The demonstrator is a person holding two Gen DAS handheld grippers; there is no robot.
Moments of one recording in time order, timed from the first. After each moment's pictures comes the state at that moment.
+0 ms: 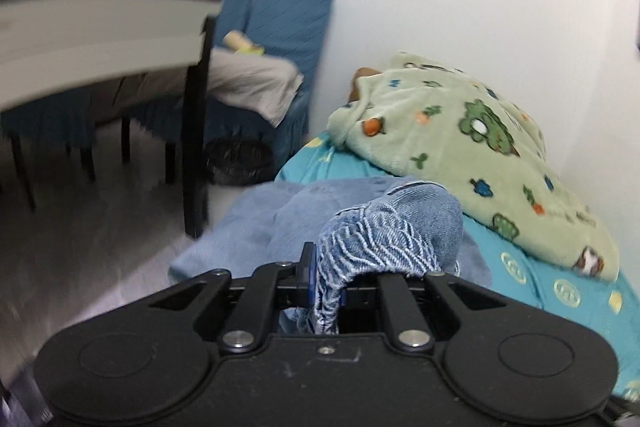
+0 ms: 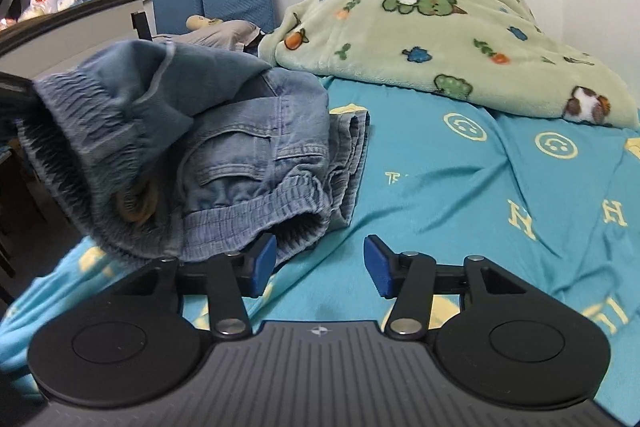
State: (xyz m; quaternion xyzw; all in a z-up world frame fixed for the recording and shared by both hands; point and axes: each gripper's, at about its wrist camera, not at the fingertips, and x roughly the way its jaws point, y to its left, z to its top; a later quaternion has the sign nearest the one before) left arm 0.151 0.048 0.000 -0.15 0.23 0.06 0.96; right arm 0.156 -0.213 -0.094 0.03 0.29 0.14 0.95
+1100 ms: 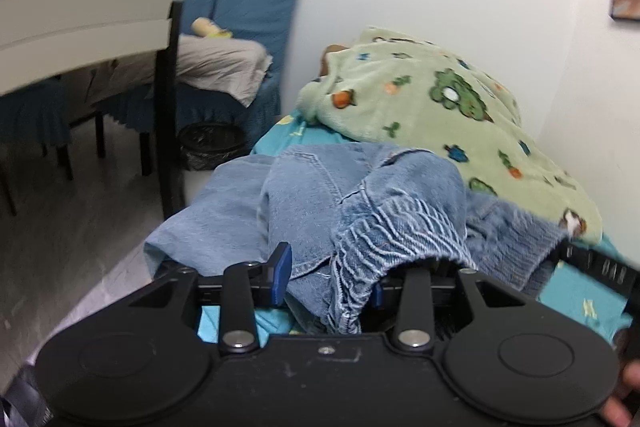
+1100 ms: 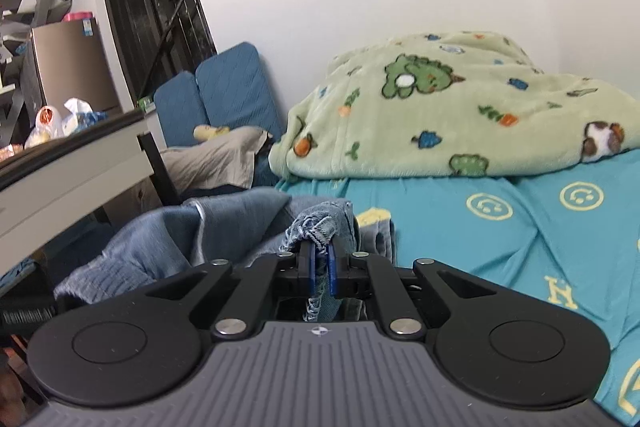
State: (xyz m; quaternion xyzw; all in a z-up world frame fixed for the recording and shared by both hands) left arm 0.139 0.018 -0.013 -0.08 0.25 0.00 0.96; right arm 0.174 -0.217 -0.047 0.15 0.16 0.14 0.97
